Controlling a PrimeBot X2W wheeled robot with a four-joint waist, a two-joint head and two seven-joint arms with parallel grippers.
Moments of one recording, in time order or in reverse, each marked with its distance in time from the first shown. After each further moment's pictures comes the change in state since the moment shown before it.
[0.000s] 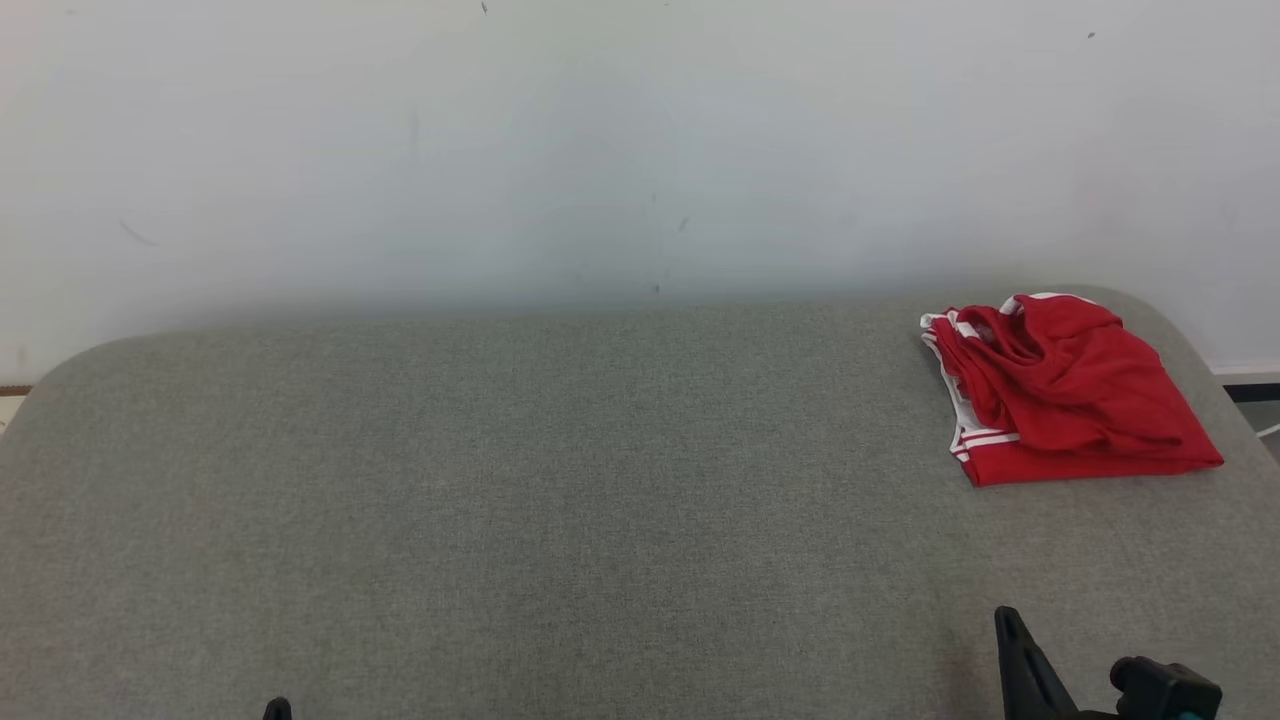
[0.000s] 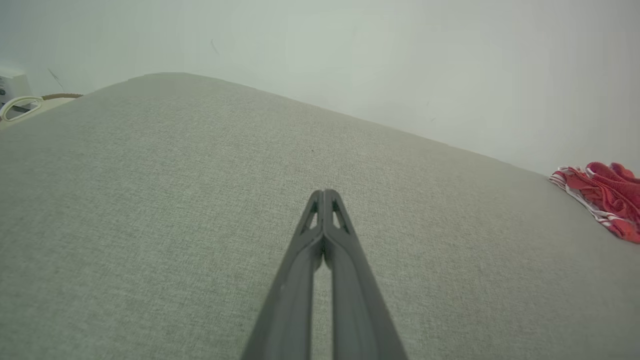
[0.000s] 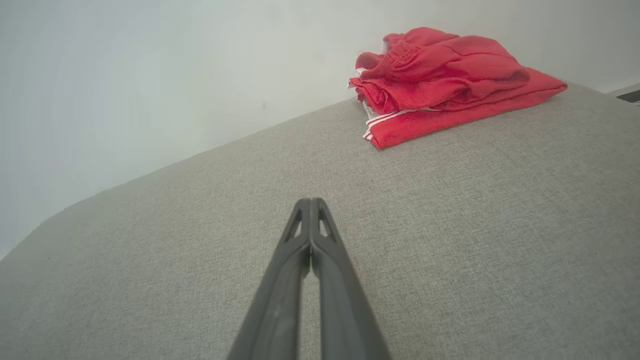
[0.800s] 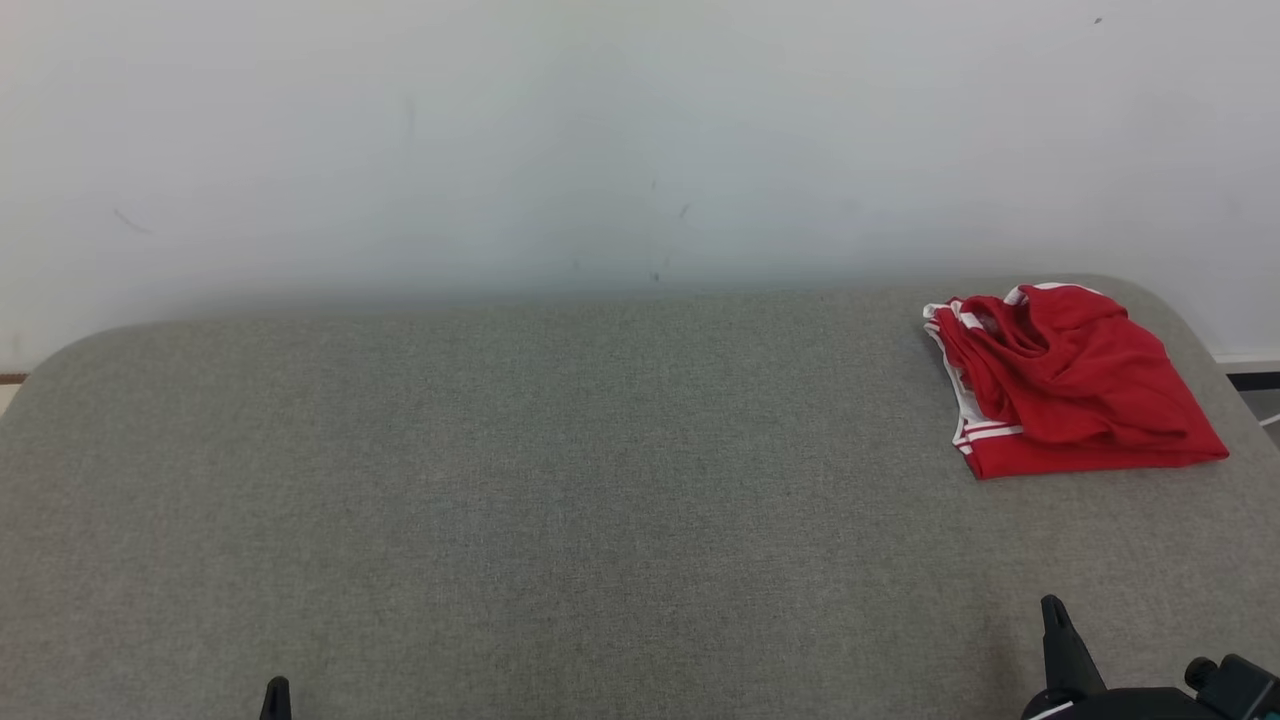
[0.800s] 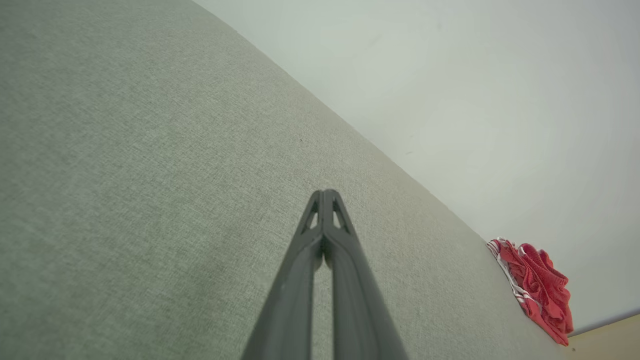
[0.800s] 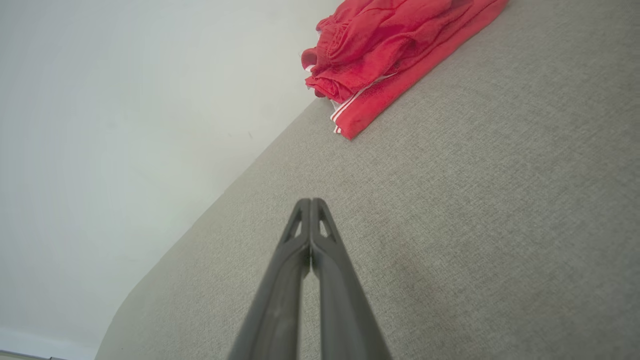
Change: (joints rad) left arm -0.061 -0.001 -0.022 0.038 -0.428 -0.034 0.074; right arm -0.039 0.010 -0.098 0.009 0.403 0.000 0.102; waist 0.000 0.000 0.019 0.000
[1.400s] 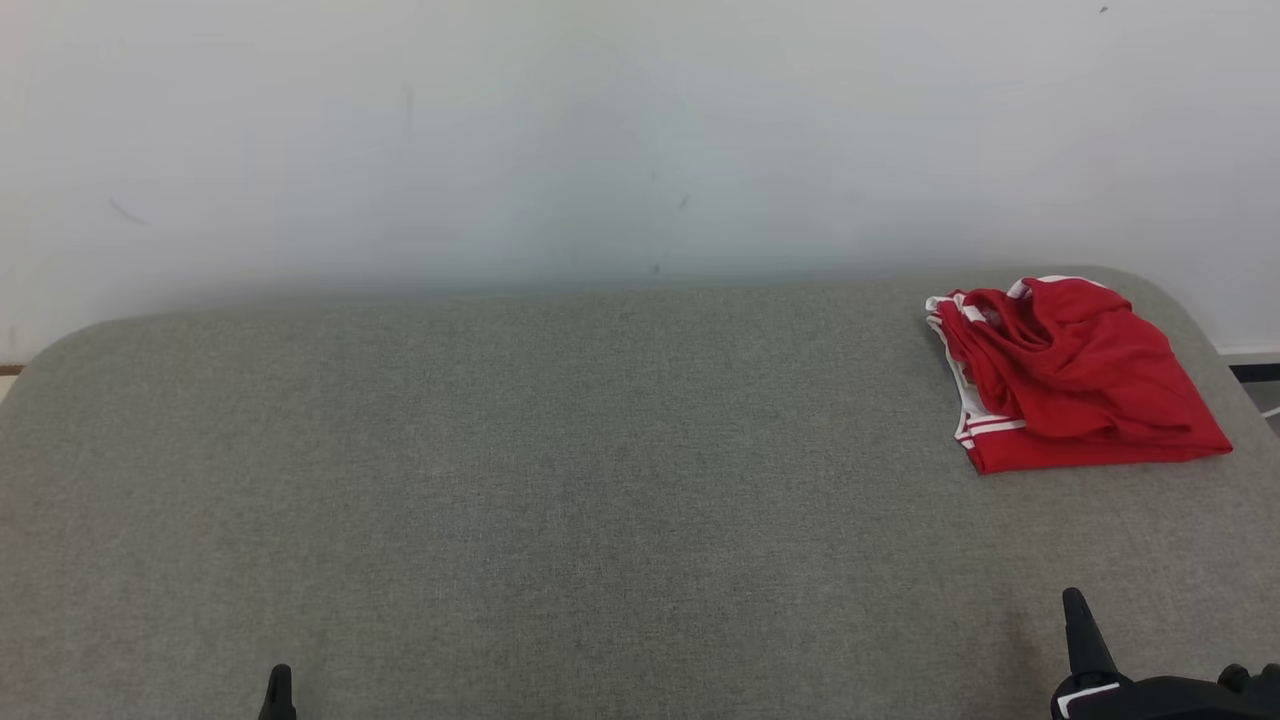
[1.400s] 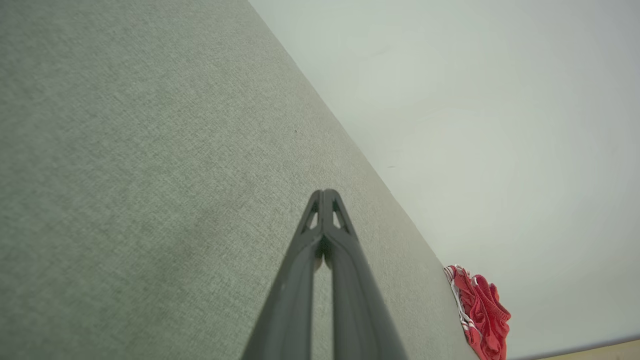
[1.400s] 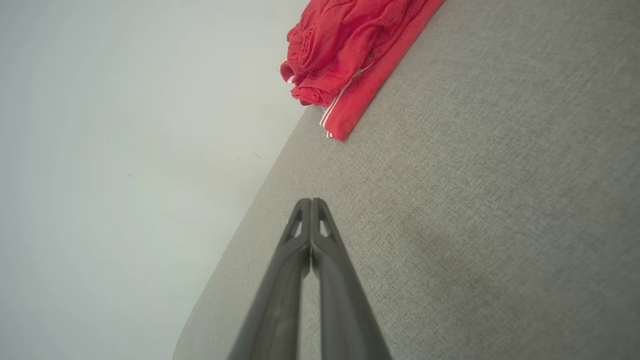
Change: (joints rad) left arm -0.034 -0.001 -0.008 0.024 -0.232 -0.017 0.043; right arm -0.023 0.006 -0.056 0.005 0.218 0.000 0.058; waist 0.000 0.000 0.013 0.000
